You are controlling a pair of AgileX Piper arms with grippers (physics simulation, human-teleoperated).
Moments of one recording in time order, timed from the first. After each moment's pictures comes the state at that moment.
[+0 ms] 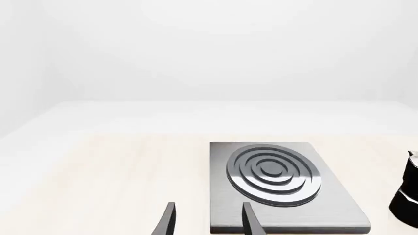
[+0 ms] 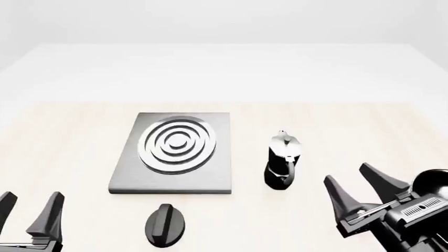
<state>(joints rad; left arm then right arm) 0.00 0.01 0.00 0.00 0.00 0.34 0.71 -0.02 -0.62 -0.03</state>
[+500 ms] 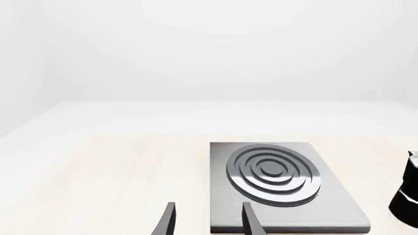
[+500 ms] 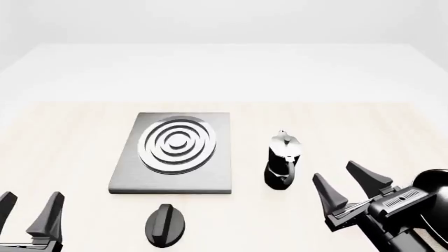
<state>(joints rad) 0.00 0.01 0.00 0.00 0.00 0.37 0.91 -0.03 -0.79 -0.02</state>
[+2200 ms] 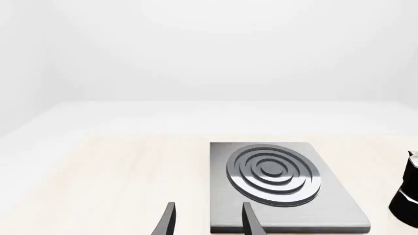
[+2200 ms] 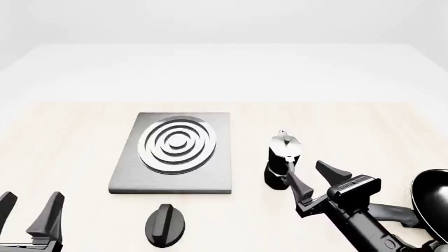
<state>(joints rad) 0.00 0.01 0.00 0.00 0.00 0.41 1.47 -0.11 -1.17 0.03</state>
